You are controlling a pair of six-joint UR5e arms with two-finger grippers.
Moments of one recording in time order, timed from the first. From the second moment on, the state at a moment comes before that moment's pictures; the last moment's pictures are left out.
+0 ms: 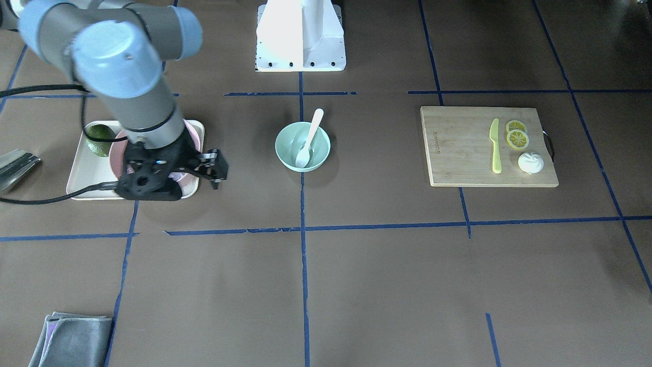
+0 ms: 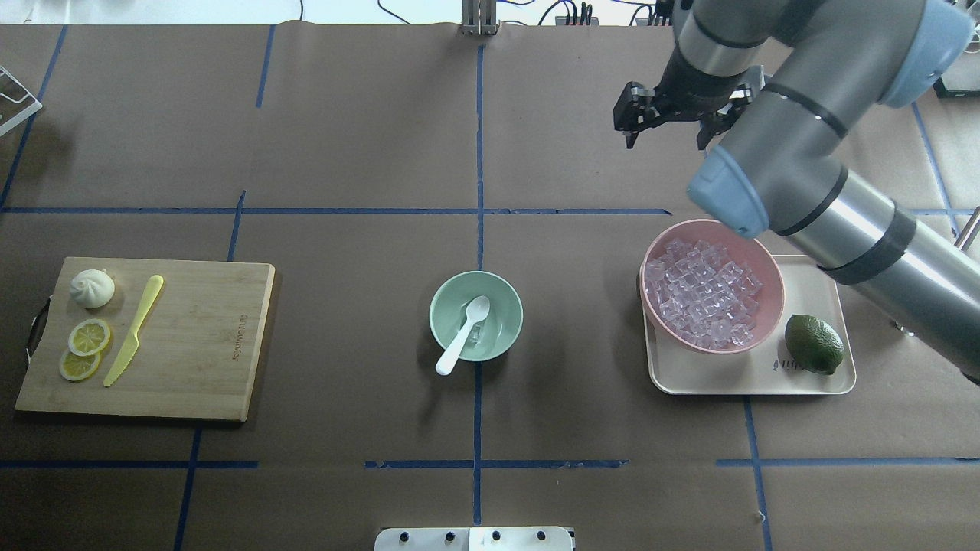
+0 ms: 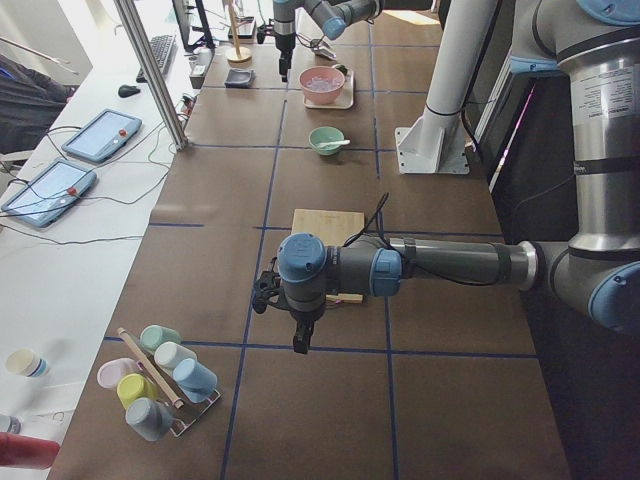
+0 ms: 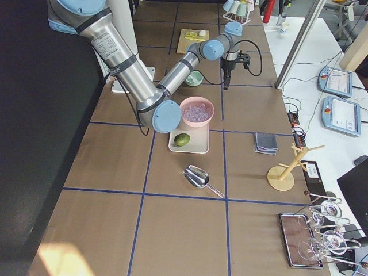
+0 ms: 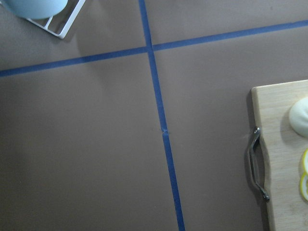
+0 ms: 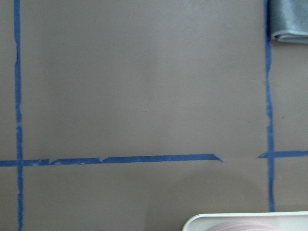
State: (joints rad) left arm -1.55 -1.40 -1.77 -1.54 -2.37 0.14; right arm 0.98 -0.92 1.70 -1.82 2.15 0.76
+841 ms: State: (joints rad) left arm -1.56 -1.41 -1.78 -1.53 -2.37 0.13; right arm 1.42 -1.36 1.72 -1.85 2.27 0.07
